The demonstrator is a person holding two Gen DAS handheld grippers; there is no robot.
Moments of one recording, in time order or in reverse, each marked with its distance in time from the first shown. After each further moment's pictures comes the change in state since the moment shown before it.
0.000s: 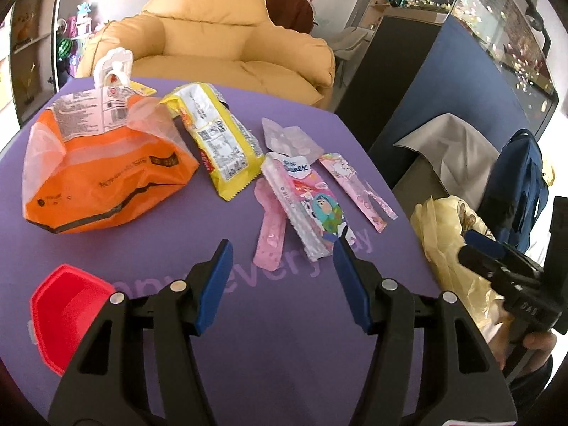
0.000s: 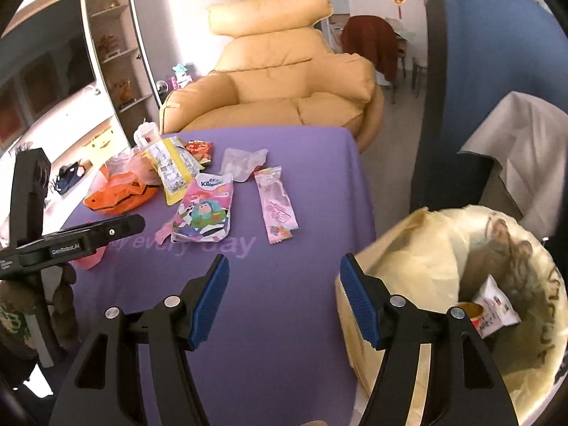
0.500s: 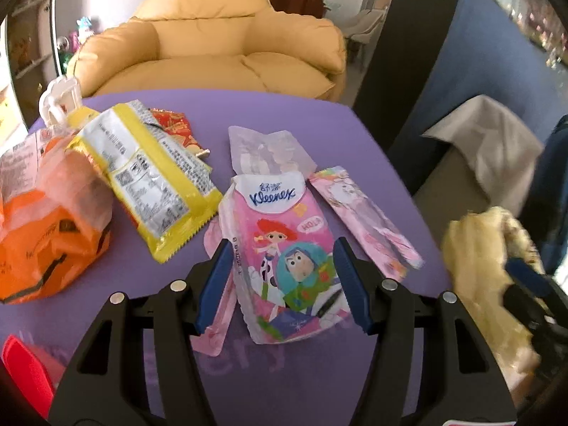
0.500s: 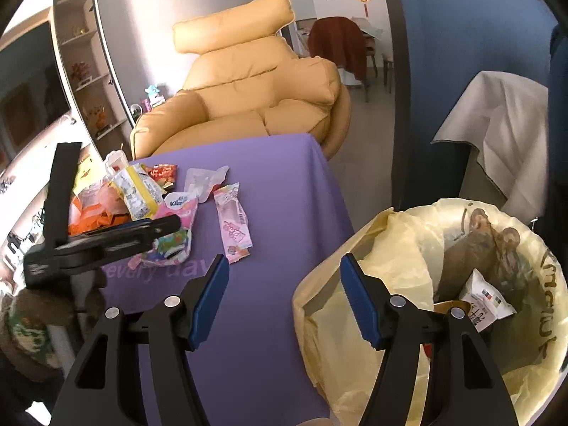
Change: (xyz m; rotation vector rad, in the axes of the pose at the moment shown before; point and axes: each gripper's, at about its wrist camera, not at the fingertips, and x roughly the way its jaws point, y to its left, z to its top) left arm 0.080 -0.050 0.038 0.068 0.031 0.181; right arm 0.002 -0.040 0.000 0.125 -0.046 -0.053
